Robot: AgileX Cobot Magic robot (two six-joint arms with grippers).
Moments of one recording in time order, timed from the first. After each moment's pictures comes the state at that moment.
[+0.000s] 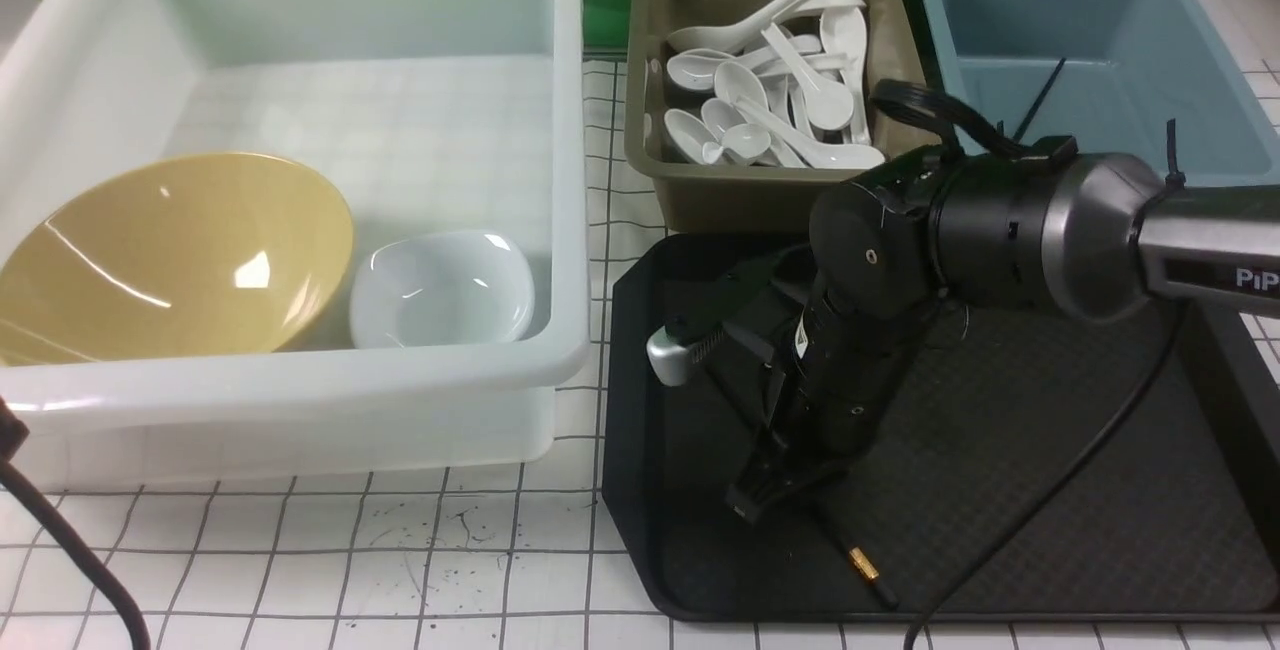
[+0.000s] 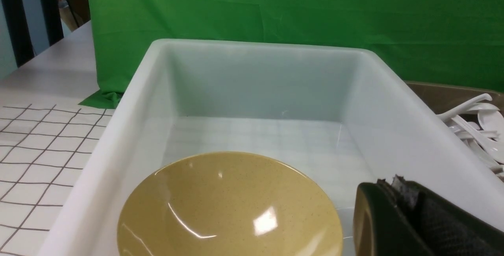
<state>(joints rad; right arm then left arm) 0.63 1.95 -1.31 0.09 0.90 -0.21 -0.07 0.41 -0.42 0.32 0.21 -0.39</state>
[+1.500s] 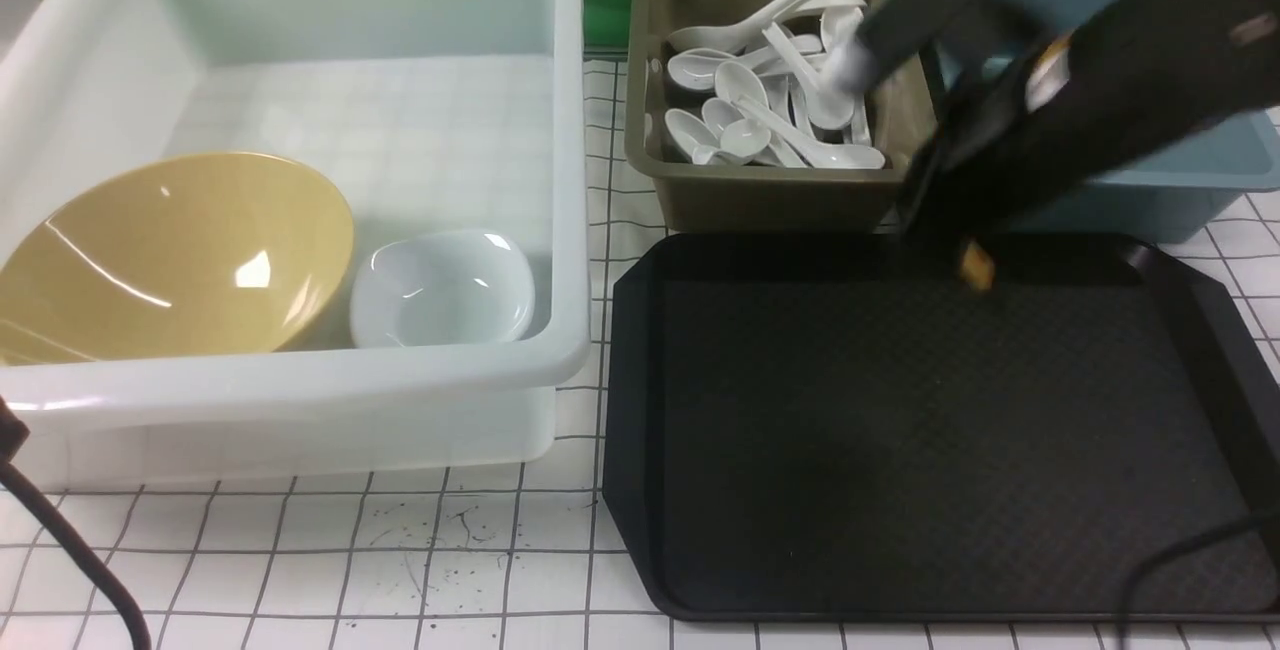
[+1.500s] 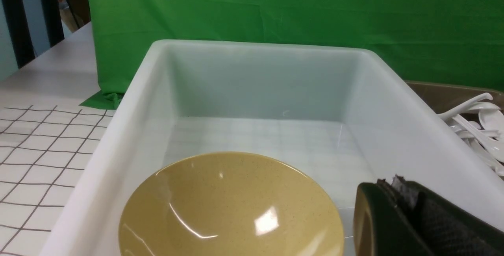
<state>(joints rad) 0.39 1.54 -1.31 -0.05 0.65 -0.31 -0.07 0.41 -0.42 0.32 0.21 -0.39</state>
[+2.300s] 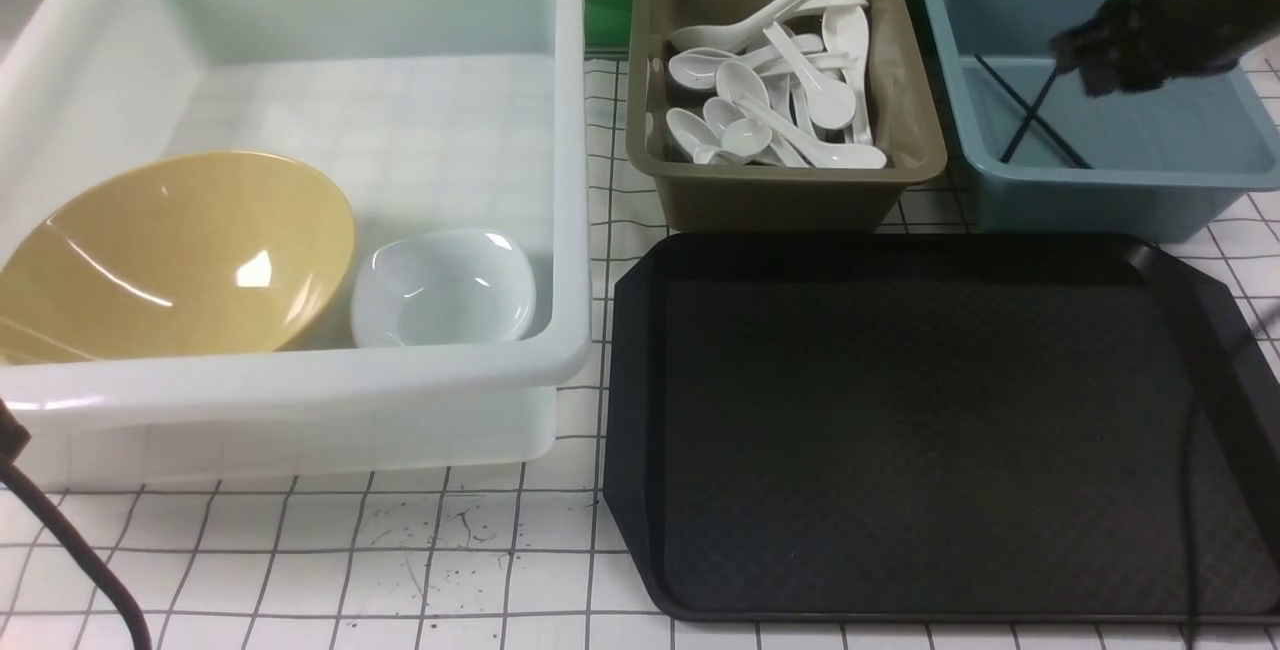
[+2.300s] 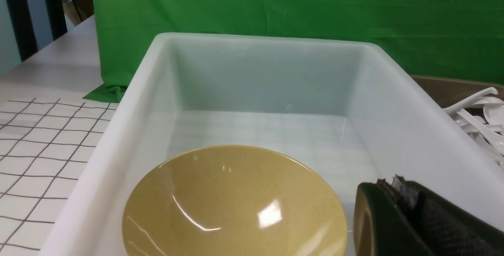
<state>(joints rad) 0.06 1.66 -1.49 0.09 0.74 -0.20 -0.07 0.41 -0.42 0.32 0.23 -0.39</state>
